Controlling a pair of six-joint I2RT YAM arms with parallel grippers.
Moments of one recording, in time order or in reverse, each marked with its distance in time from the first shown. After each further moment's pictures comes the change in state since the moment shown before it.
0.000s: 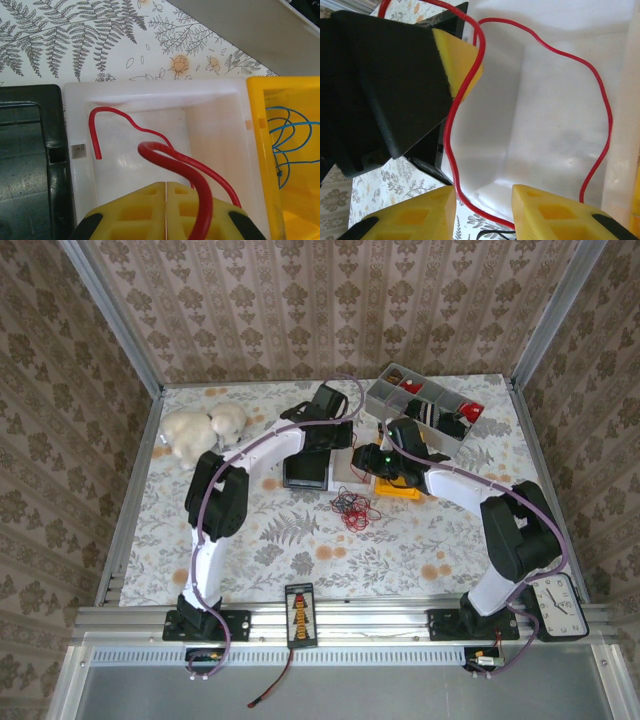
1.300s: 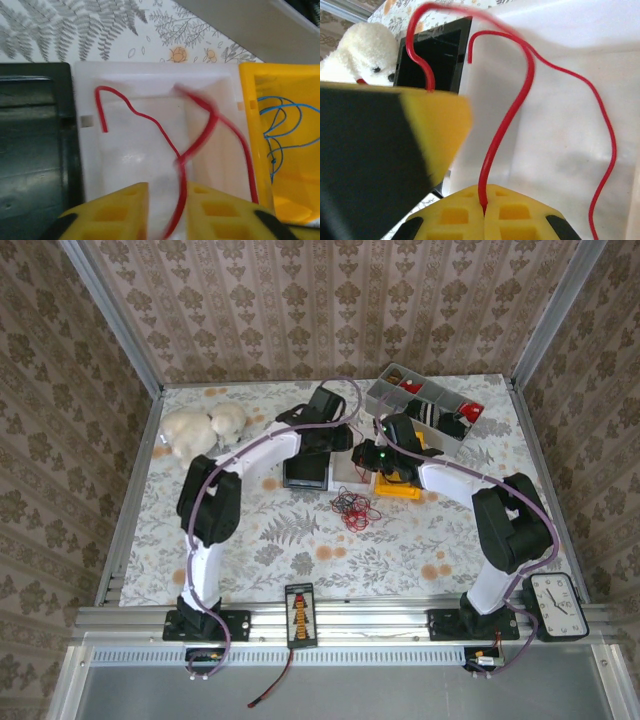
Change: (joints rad) left arm -0.002 -0.105 -0.095 0.006 -0.021 -0.014; right arm 0.006 0.068 0.072 -0.007 0.034 -0.013
